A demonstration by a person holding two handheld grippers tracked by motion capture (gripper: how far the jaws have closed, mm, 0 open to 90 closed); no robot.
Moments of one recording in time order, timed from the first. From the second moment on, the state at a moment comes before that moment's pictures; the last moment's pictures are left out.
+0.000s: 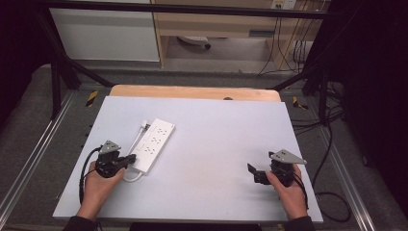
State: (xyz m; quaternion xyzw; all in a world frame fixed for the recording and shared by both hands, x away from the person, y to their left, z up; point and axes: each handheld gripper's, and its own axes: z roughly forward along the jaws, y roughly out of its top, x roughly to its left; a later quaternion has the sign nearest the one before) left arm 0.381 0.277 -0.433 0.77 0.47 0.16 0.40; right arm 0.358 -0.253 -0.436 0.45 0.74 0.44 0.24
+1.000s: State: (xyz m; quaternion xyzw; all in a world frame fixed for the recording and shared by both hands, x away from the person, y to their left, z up) left arm 0.382 0.277 -0.433 0.77 0.48 0.16 0.39; right arm 0.358 -0.253 -0.436 0.45 0.74 0.44 0.24
